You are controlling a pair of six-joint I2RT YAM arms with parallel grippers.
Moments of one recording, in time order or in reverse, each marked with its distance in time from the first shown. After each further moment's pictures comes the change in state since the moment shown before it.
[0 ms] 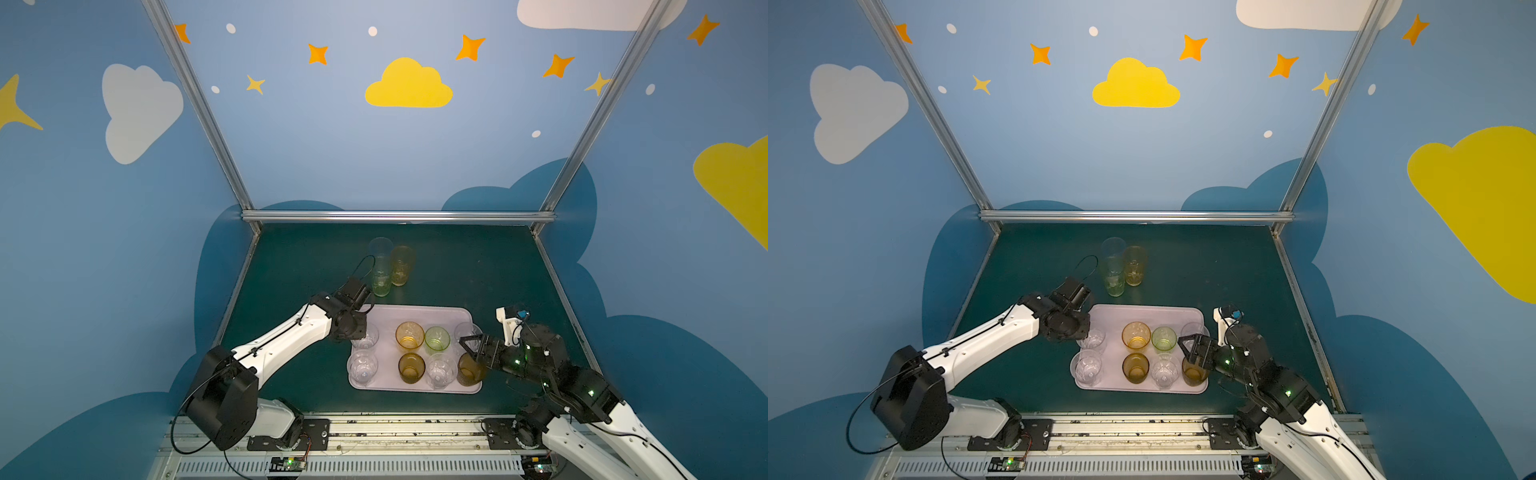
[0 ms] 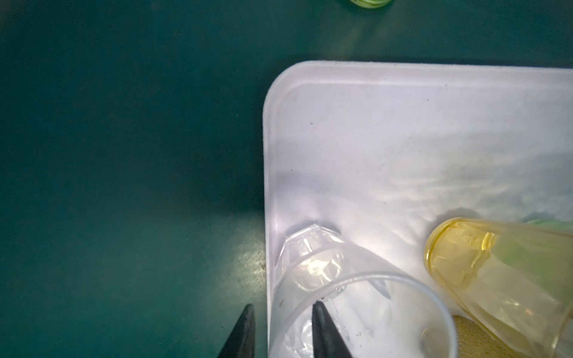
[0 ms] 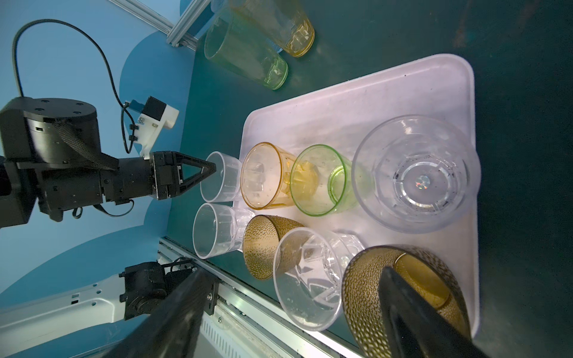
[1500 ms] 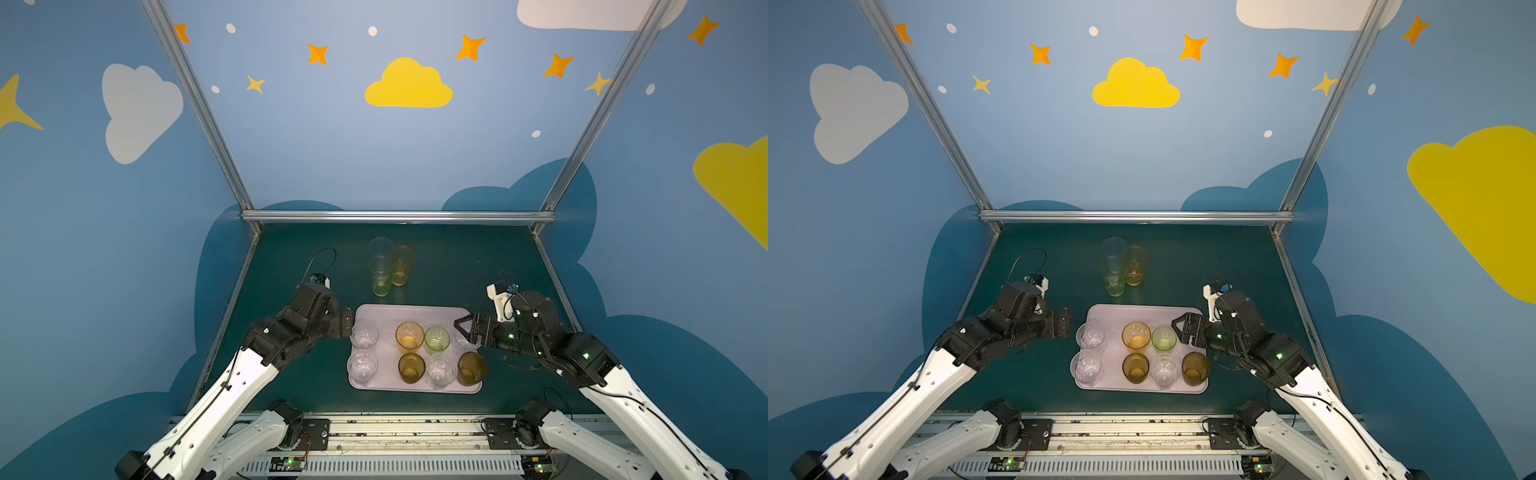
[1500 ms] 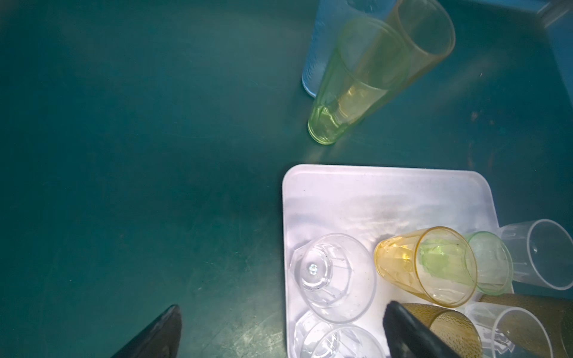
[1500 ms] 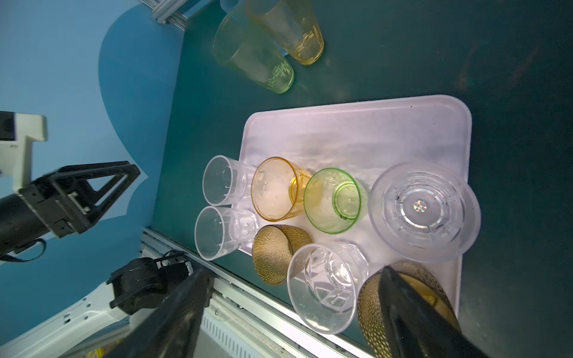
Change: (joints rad) left arm 0.076 -0.533 -0.044 -0.085 -0.078 0.079; right arm -0.034 0.313 0.300 -0.110 -0.025 -0.157
